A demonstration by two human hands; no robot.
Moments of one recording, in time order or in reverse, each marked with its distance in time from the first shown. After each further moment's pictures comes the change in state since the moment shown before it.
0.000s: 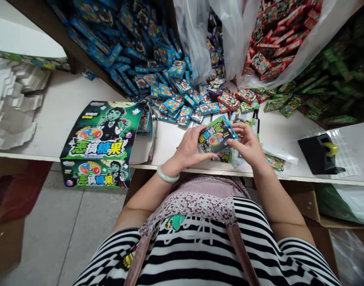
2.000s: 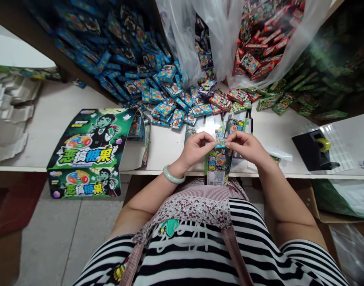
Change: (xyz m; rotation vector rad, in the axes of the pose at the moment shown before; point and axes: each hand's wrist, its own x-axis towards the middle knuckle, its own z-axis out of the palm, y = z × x) left_hand 0.030 0.036 0.029 -0.562 0.005 -0.279; right_hand 0.006 -0.012 -0.027 0.021 -0.169 0.180
